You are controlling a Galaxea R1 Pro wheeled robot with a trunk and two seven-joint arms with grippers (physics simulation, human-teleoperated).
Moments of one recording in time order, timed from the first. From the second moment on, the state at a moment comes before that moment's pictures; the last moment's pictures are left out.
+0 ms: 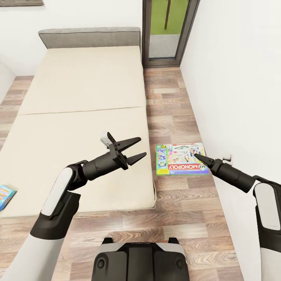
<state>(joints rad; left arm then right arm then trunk) -0.70 0.03 -0.21 -1.61 1.78 0.98 -0.02 -0.57 -0.18 -0.36 -1.56 -0.77 1.04 0.58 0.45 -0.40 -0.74</state>
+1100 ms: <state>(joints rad) -0.70 0.03 -0.22 -1.61 1.78 0.98 -0.01 -0.57 -0.18 -0.36 -1.56 -0.76 1.04 0.58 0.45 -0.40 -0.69</state>
